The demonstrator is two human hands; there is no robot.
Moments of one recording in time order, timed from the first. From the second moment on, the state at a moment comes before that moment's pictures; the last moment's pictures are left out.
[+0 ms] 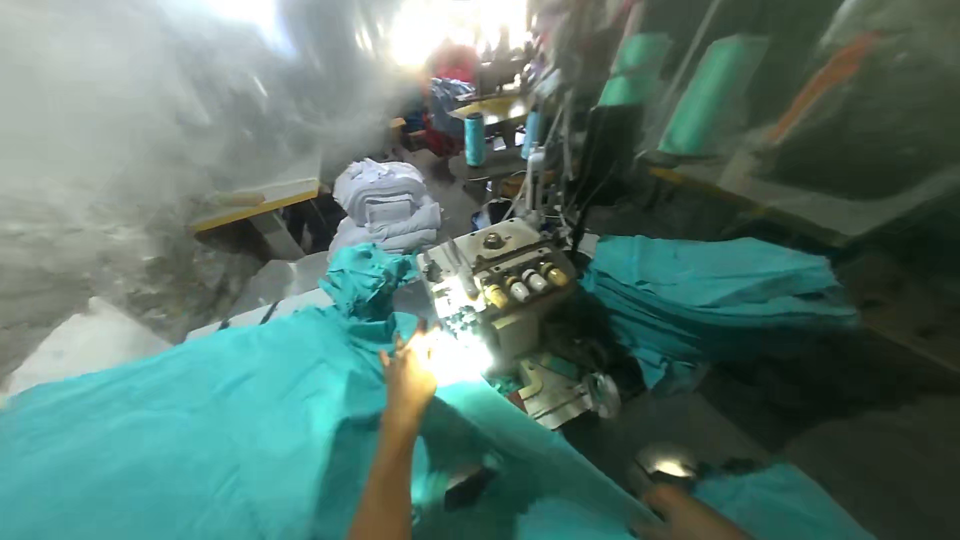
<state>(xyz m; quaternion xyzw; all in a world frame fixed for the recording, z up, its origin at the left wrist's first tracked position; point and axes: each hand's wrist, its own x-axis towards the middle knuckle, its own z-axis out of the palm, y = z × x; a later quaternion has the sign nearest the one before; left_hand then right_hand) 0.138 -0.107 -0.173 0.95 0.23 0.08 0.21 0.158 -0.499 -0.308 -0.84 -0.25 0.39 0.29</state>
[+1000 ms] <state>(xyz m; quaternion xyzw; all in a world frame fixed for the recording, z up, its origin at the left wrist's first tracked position) 0.020 -0.056 -0.155 0.94 -0.02 0.31 0.16 0.361 -0.581 -0.116 -0.89 0.10 -0.20 0.40</state>
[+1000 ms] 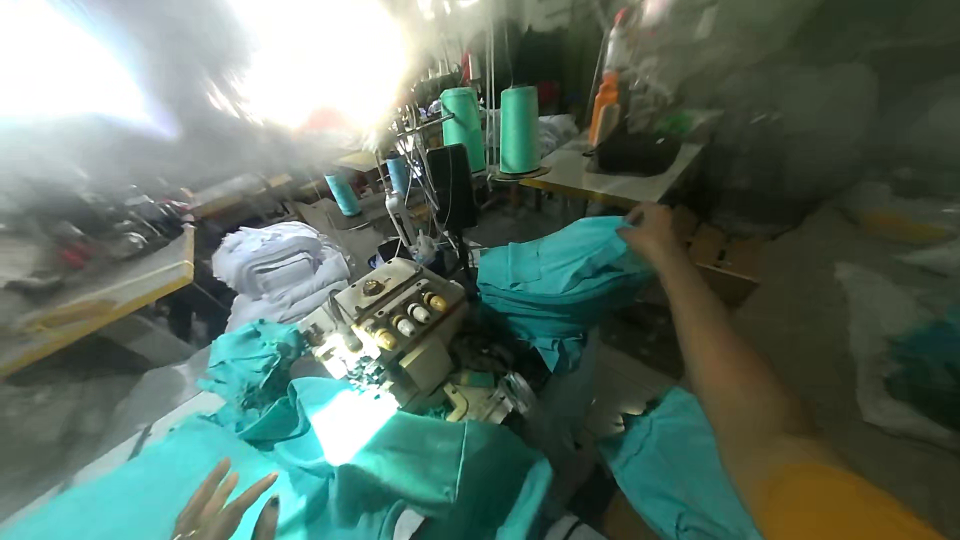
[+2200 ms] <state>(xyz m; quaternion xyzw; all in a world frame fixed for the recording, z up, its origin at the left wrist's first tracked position) 0.126 -0.261 -0.150 0.29 -0.06 -0.14 0.95 0.151 -0.434 -0.060 -0.71 -0.49 0.08 0.50</state>
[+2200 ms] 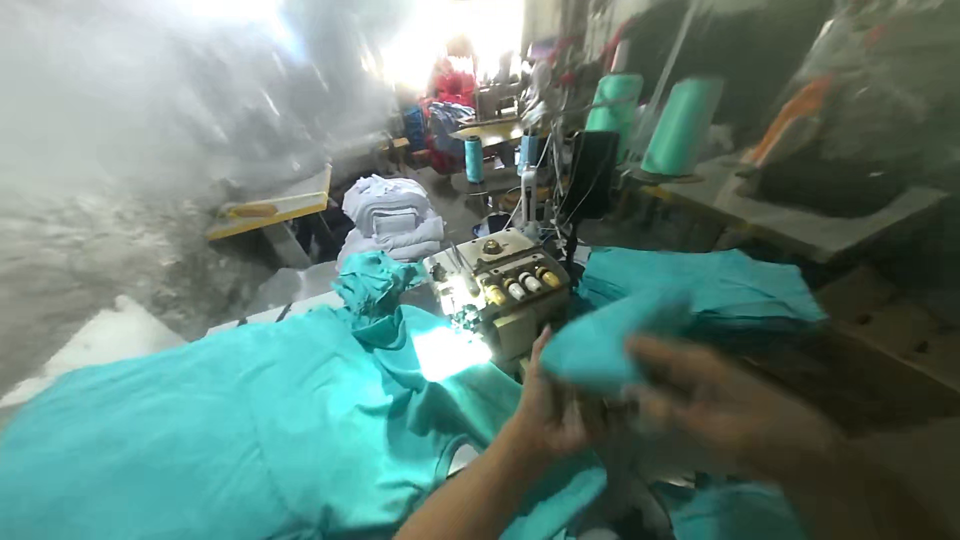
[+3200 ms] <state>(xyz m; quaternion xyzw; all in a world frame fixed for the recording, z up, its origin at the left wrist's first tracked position) -0.006 -0.107 -0.259 0.83 -0.04 0.39 0.39 0.129 -0.293 -0.279 -0.62 -0.68 -0.20 0.35</state>
